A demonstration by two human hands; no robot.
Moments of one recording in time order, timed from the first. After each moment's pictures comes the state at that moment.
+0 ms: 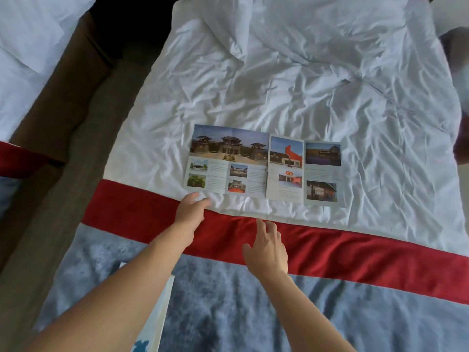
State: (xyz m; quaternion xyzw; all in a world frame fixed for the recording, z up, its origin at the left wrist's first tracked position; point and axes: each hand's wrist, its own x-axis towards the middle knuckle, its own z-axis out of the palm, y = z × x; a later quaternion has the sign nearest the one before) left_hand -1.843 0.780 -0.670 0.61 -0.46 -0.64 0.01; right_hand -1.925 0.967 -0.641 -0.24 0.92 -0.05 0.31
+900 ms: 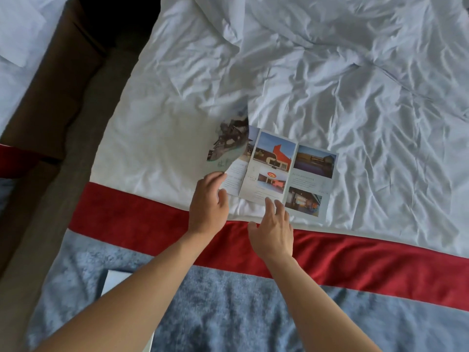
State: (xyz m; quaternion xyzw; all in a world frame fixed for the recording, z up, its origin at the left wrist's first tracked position) left_hand -1.910 0.808 -0.666 0.39 -0.82 -0.37 0.19; right_hand -1.989 0.947 -0.661 -0.23 0.93 -0.09 0.27
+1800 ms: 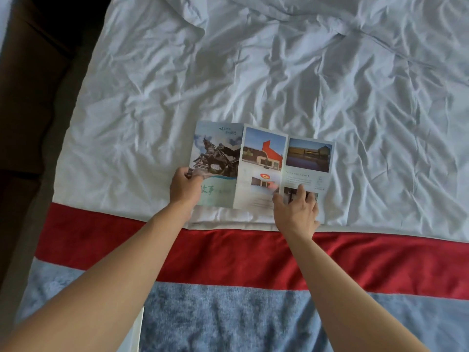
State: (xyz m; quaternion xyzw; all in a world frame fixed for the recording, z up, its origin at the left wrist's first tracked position) left_hand -1.976 0.760 -0.719 0.62 -0.60 -0.50 0.03; right_hand -2.090 0.971 -0.702 0.01 0.95 -0.16 0.27
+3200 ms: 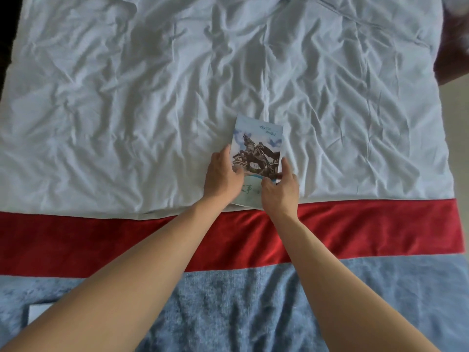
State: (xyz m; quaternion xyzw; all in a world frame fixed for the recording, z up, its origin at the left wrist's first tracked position) left_hand -2.082 0.909 -0.715 0.39 -0.81 -0.44 -0.03; right_hand -2.129 1.037 -0.697 0.03 0.90 -0.37 0.24
